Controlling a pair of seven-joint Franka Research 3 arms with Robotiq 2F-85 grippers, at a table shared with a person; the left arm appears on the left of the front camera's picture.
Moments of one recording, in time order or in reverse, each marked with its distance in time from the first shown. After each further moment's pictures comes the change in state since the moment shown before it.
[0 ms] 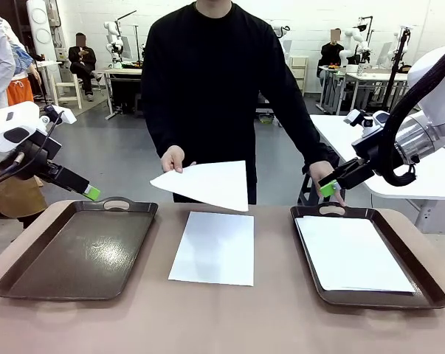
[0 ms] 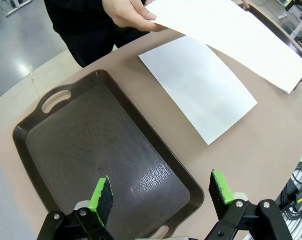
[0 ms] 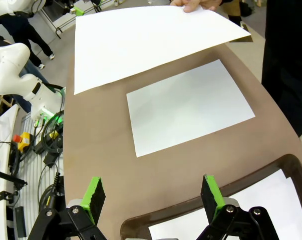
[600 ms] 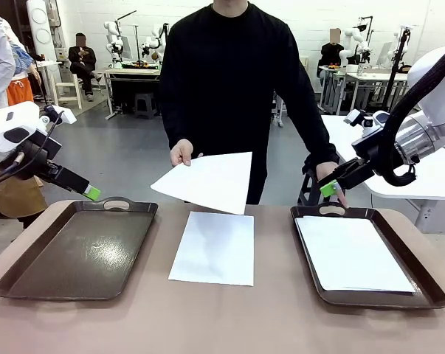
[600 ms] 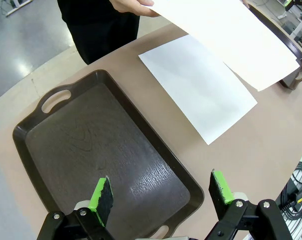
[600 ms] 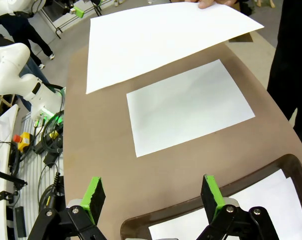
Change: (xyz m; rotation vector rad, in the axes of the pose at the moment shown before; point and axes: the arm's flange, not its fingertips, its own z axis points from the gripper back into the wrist) left arm 0.000 0.000 0.000 0.000 0.000 0.000; right arm 0.000 0.000 0.000 0.000 0.000 0.000
